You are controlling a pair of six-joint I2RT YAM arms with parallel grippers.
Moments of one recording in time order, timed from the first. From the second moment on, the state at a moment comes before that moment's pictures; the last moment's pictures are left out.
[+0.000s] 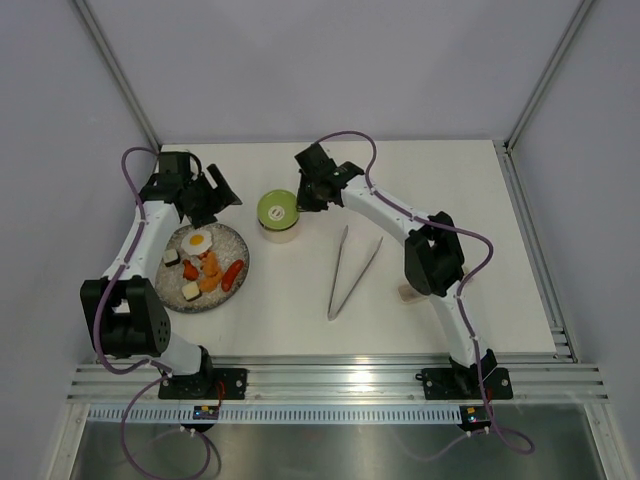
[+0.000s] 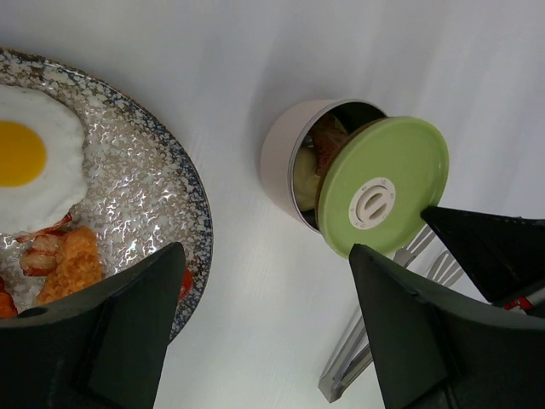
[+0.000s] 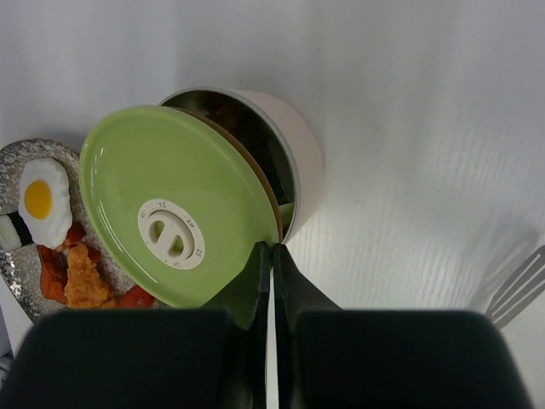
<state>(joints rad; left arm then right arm) 0.03 1.50 1.26 -0.63 0.22 -0.56 0.71 2.26 2.07 -0.67 0.06 0.74</state>
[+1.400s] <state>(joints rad) -0.32 1.63 1.47 -0.75 -0.07 -0.41 0.54 1.88 1.68 -0.63 0.11 0.70</state>
